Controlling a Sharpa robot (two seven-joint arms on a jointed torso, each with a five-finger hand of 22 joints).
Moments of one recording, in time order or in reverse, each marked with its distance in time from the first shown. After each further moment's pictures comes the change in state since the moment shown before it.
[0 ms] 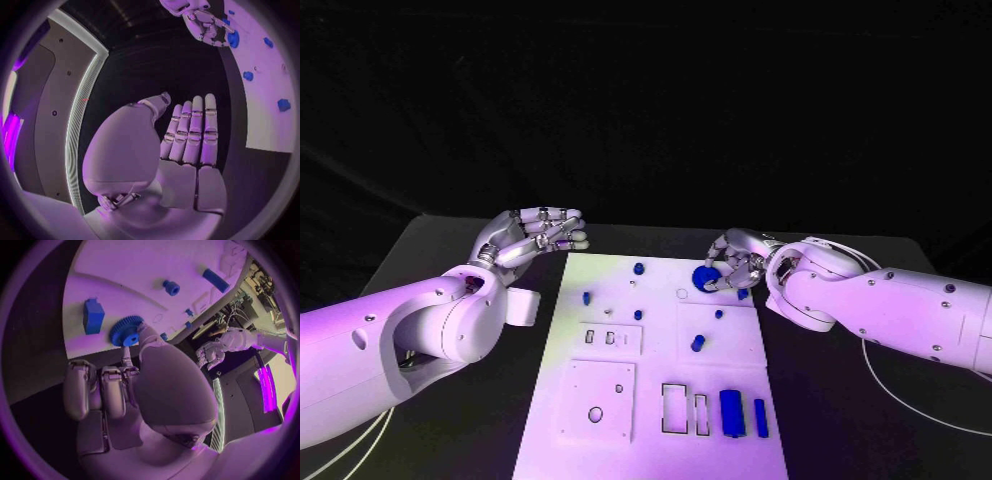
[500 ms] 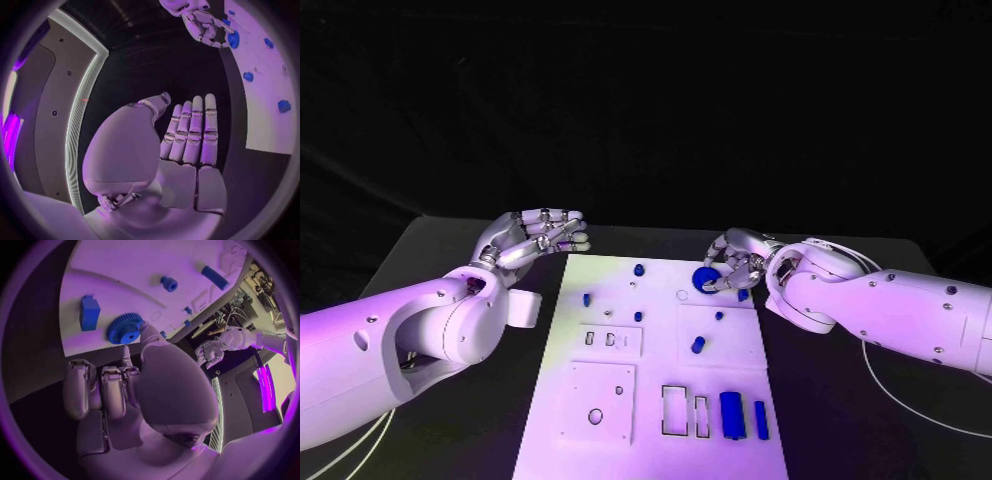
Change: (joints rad) left arm 0.000 0.001 0.000 0.001 0.000 -0.001 0.001; left_hand 0.000 0.000 0.000 0.000 0.000 0.000 0.000 0.000 0.000 0.000 0.000 0.000 0.000 0.000 0.000 0.000 0.000 0.000 0.000 0.000 0.000 0.000; right arm 0.003 0.000 0.000 0.008 0.001 -0.013 0.004; right_hand -0.019 -0.010 -0.018 0.004 0.000 -0.007 -0.001 -0.004 0.001 0.000 0.000 0.000 0.000 0.000 0.000 0.000 0.000 0.000 -0.003 0.004 -0.006 0.000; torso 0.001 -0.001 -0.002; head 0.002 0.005
